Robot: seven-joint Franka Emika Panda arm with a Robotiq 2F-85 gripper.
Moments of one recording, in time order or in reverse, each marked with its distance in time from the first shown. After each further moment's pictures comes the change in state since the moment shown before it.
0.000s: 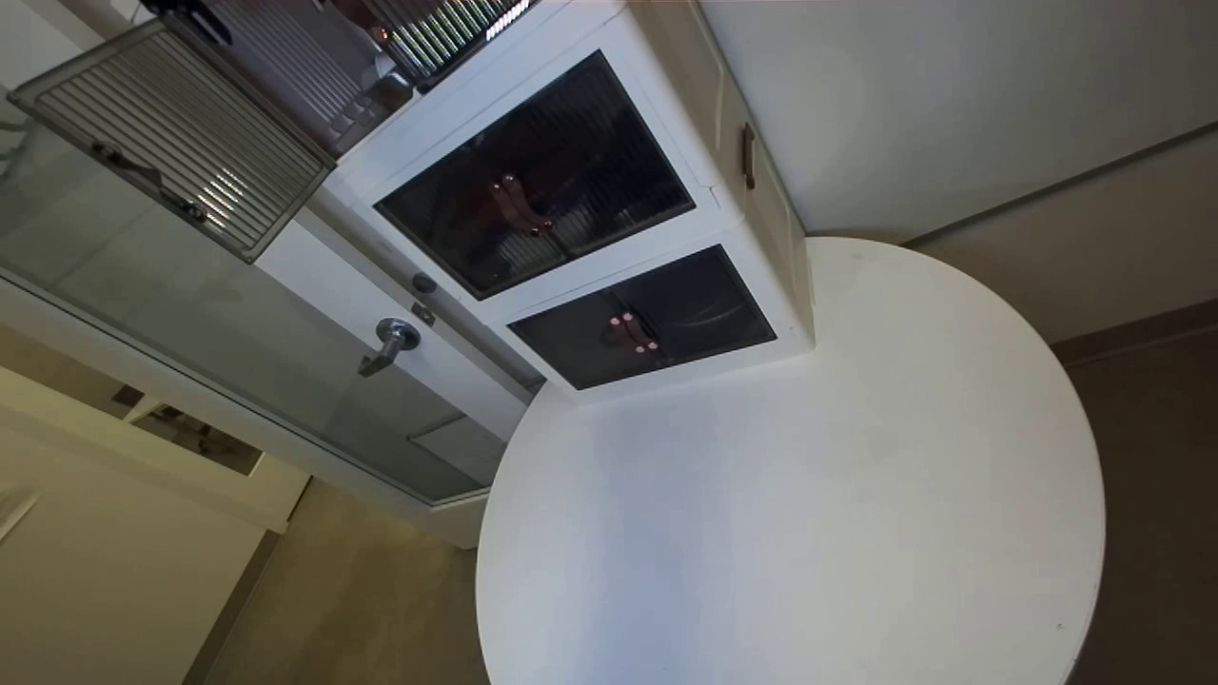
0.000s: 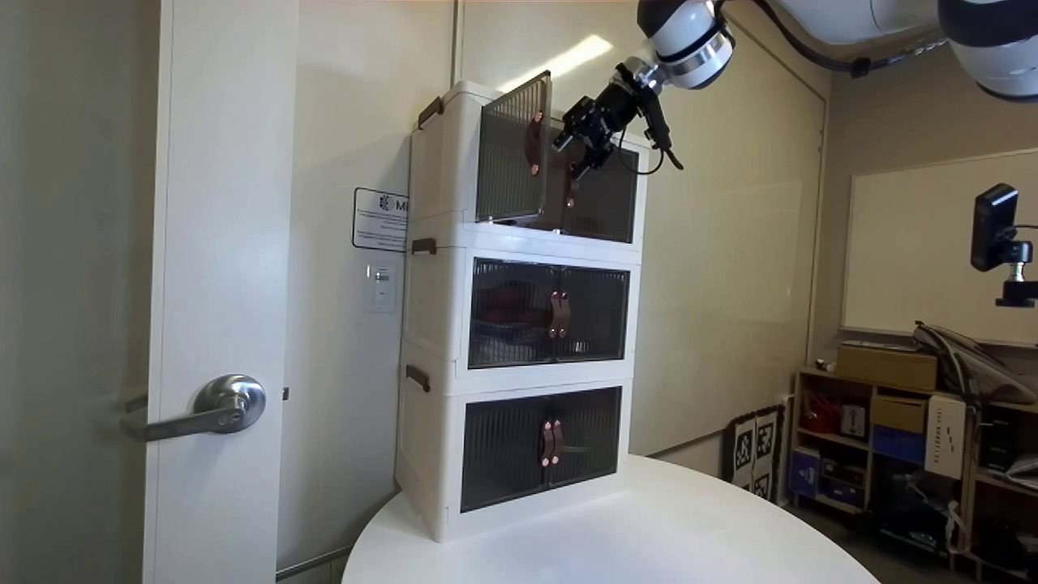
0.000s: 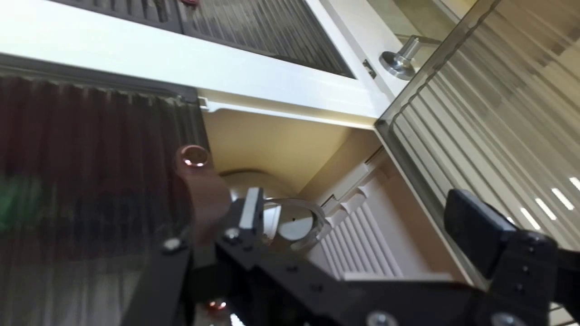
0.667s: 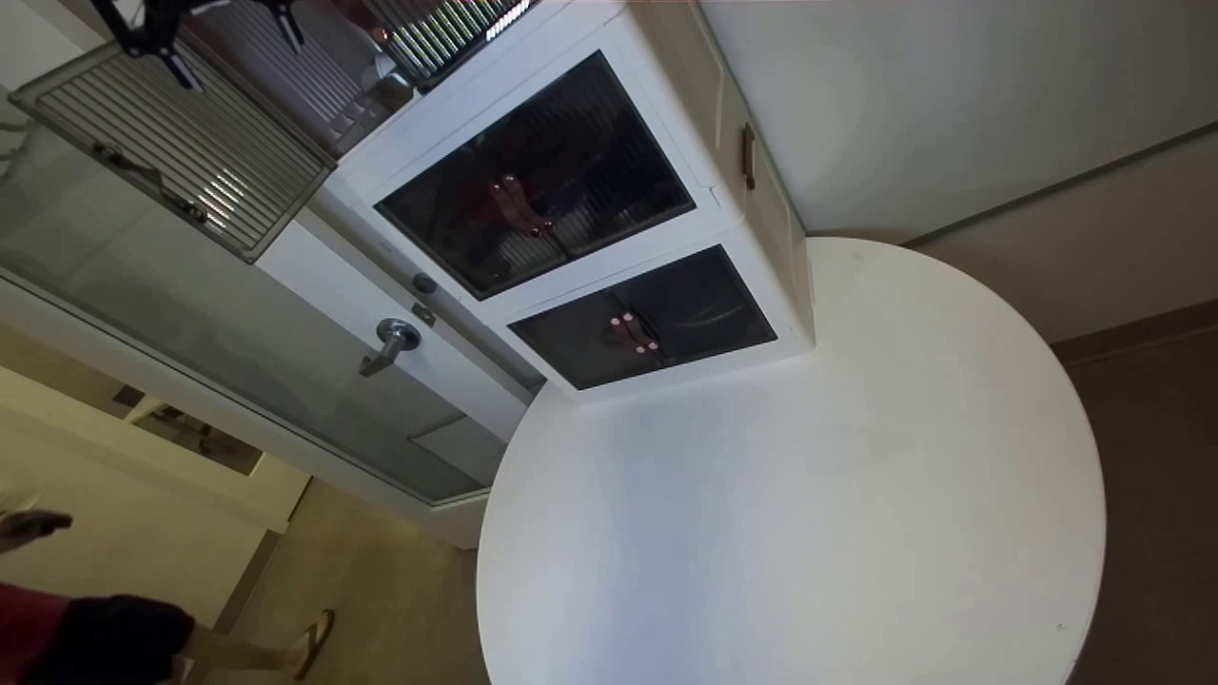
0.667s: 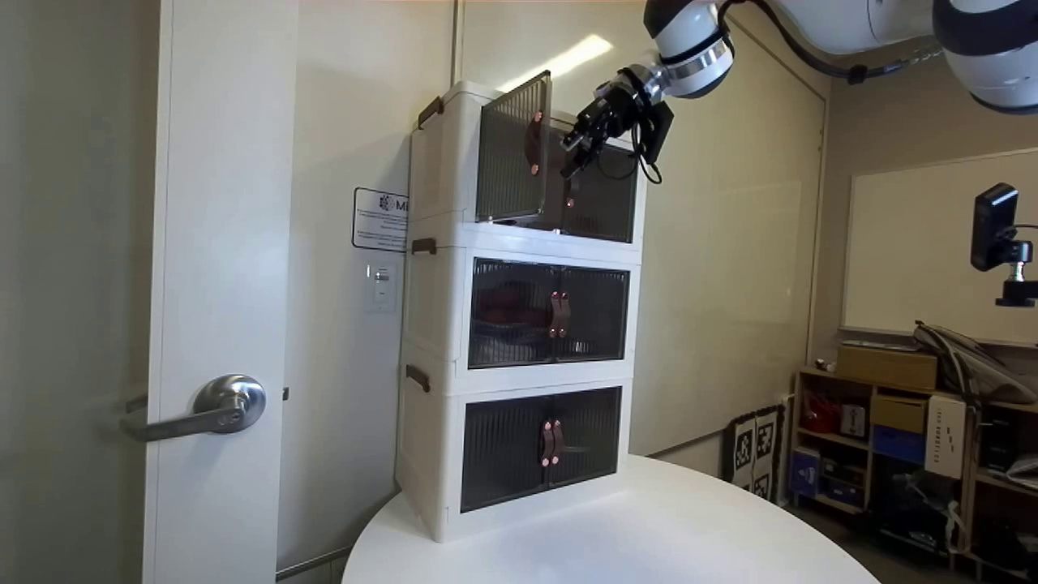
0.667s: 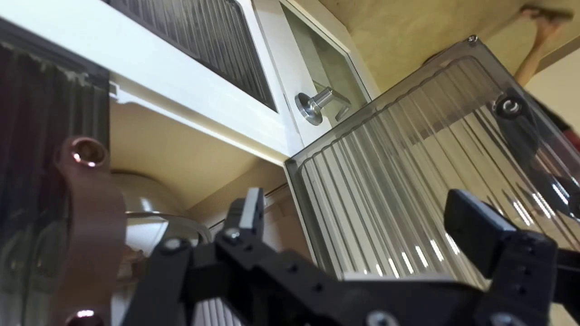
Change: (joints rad) arm -0.059 0.027 0.069 0.024 0.103 -0.179 -0.392
